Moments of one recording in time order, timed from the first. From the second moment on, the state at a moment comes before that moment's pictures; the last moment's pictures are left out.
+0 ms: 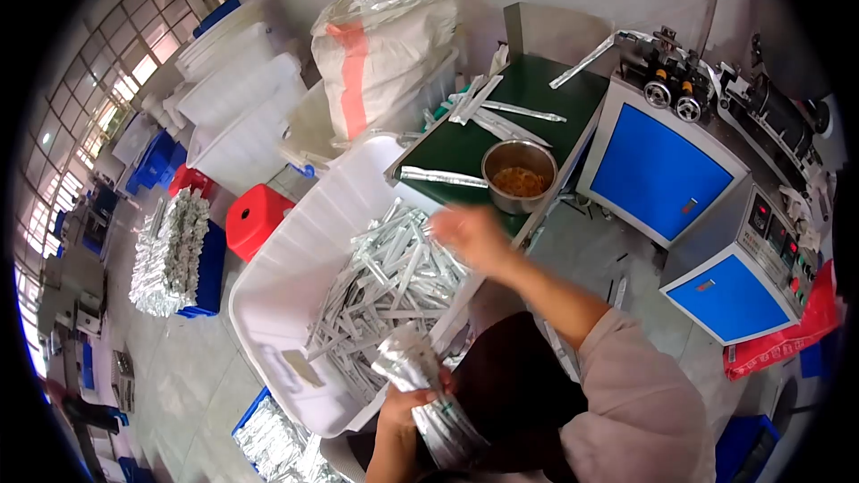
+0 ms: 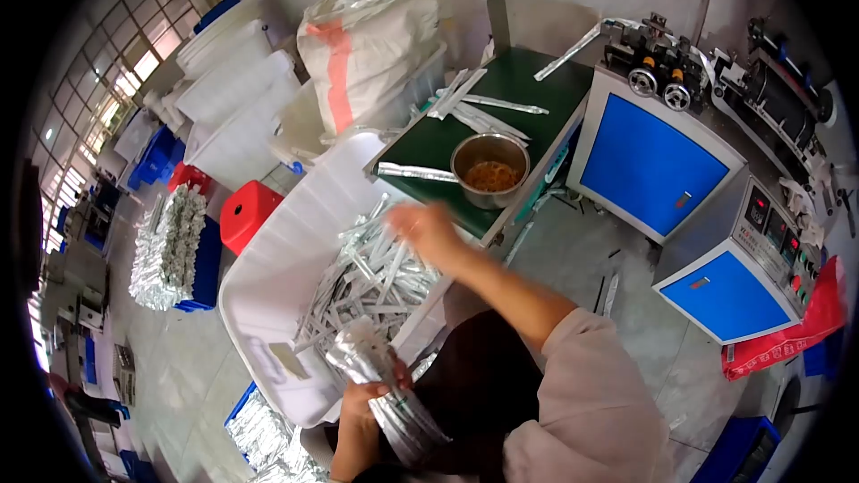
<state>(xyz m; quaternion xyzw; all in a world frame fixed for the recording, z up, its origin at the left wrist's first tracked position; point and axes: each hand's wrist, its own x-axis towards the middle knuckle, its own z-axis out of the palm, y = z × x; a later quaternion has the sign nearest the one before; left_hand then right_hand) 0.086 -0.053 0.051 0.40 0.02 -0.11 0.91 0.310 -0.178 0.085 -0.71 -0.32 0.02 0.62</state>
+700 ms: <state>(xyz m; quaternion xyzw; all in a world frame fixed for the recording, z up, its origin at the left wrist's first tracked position) 0.029 -0.015 0.047 0.32 0.13 0.01 0.94 0.442 -0.226 0.066 -0.99 -0.12 -0.05 0.11</state>
